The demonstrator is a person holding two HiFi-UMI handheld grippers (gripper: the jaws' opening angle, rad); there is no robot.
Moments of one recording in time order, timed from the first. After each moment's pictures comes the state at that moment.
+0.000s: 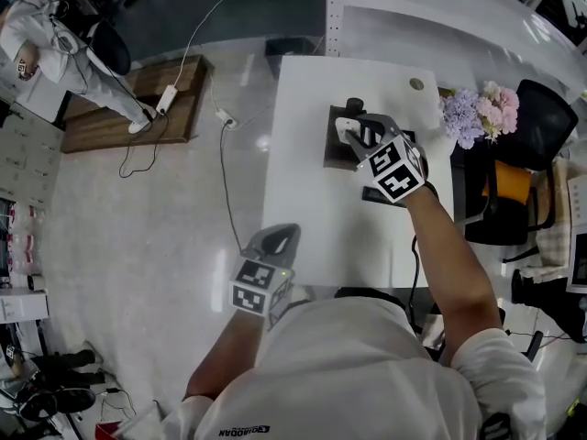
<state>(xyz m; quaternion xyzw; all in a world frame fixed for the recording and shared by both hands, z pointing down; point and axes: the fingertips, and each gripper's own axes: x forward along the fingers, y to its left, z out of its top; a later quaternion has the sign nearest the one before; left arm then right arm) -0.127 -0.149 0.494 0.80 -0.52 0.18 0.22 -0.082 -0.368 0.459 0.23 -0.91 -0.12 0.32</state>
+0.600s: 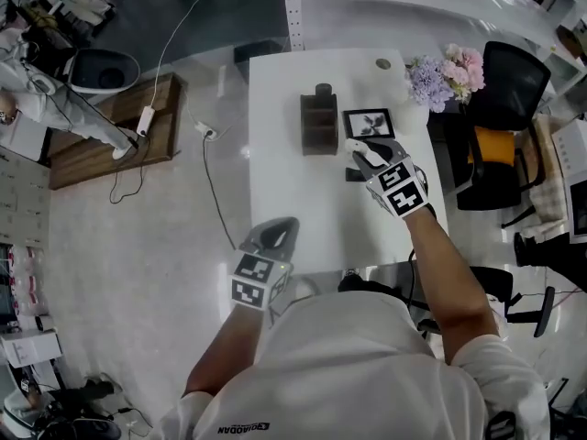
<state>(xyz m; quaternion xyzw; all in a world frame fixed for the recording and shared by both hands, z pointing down) -0.099 -0.131 0.491 0.84 -0.46 0.20 0.19 0.009 -0.297 0.501 0.32 -0.89 0.01 0.32</state>
